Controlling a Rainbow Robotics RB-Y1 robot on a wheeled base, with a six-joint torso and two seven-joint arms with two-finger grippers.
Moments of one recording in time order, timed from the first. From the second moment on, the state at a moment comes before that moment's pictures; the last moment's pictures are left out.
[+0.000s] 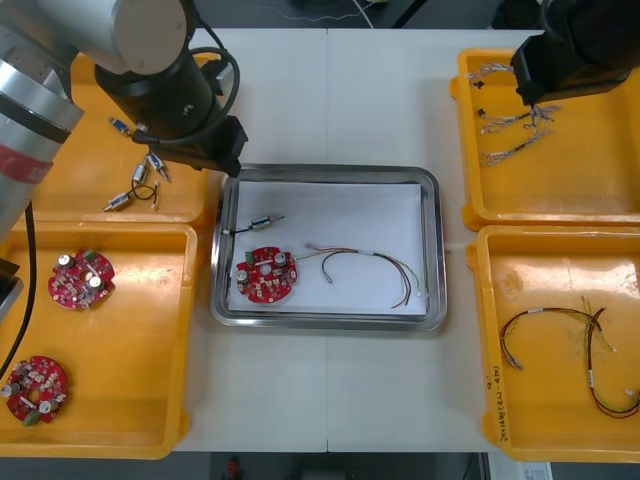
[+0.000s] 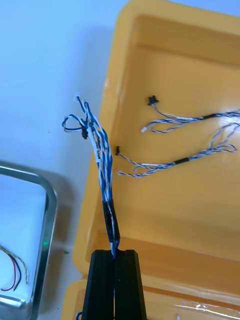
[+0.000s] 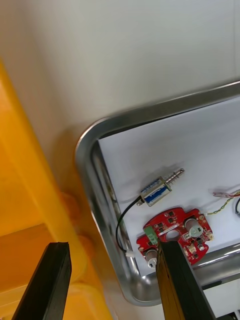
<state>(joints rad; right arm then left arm) -0.98 -0.56 -0.04 -1.57 -0.58 1.92 1.48 -0.98 0.58 -0.35 -1.50 0.82 1.77 -1.20</state>
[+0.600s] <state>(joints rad) -0.98 -0.49 0.05 -1.67 -0.70 1.92 1.79 -0.98 0.60 -0.19 -1.34 0.72 1.73 -1.20</state>
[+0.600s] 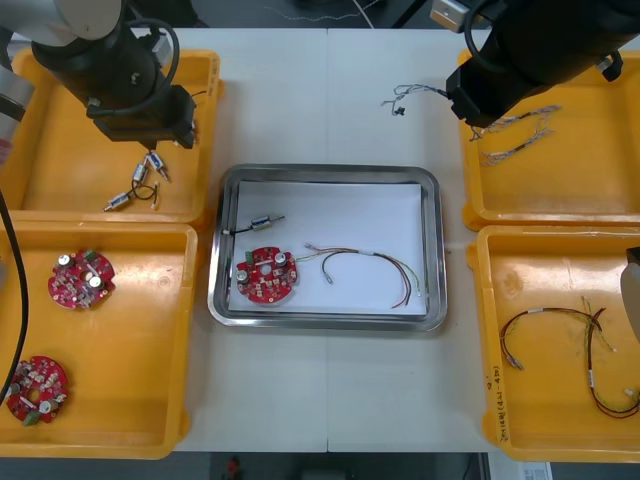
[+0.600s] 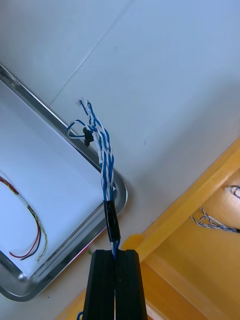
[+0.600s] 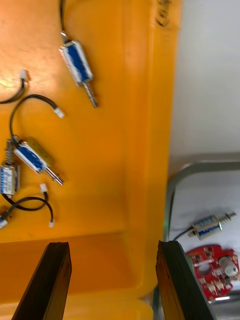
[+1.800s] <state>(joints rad) -0.79 -0.42 0.35 -1.77 -0.54 1.59 2.39 -0.99 0.62 -0.17 -0.98 0.60 1.27 -1.18</state>
